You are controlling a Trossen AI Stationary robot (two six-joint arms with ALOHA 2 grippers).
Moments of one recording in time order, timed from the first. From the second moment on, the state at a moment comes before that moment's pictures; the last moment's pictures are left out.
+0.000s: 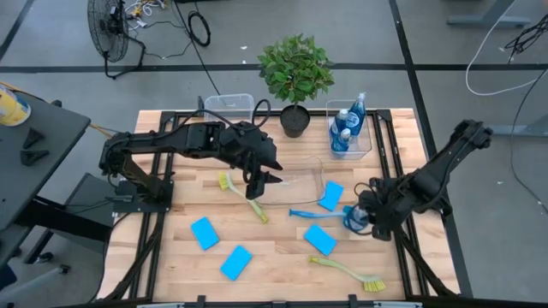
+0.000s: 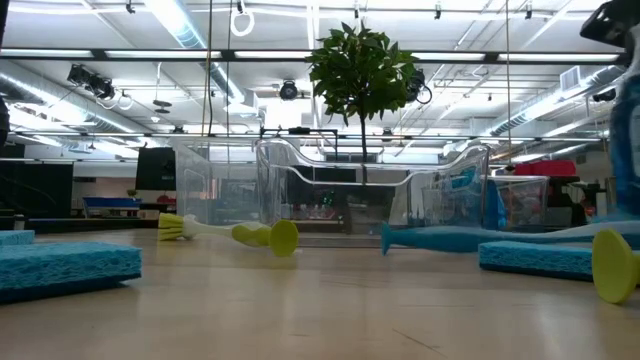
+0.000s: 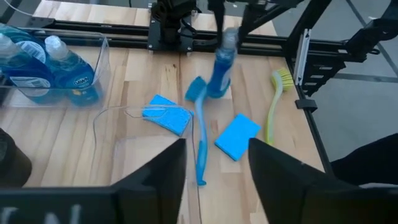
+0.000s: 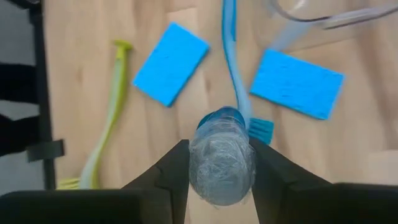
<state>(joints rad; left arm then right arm) -0.02 1.62 1.77 -0.77 0.10 -0.08 0.70 1.05 1.00 -1.14 0.22 0.81</state>
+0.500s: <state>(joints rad) 0.01 1.61 1.77 -0.77 0.14 -0.09 0.59 0.94 1.01 -1.33 0.23 0.80</state>
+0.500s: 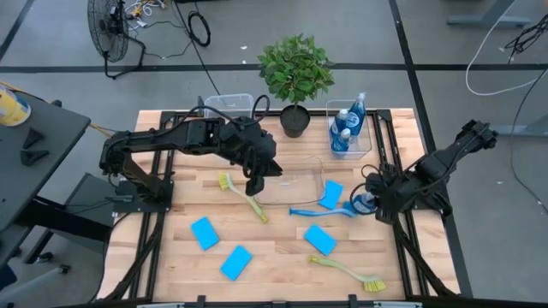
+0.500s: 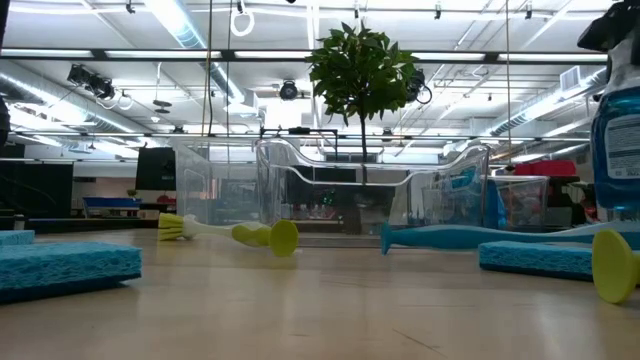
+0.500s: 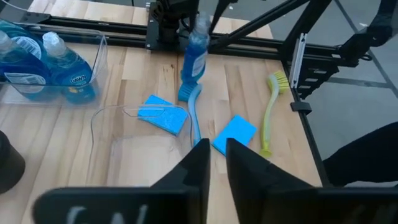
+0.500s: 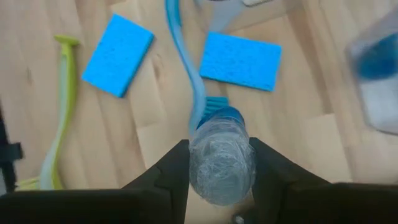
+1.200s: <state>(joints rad) 0.03 1.61 1.77 -0.70 0.14 -0.12 0.32 0.94 1.33 -1.57 0.42 0.75</state>
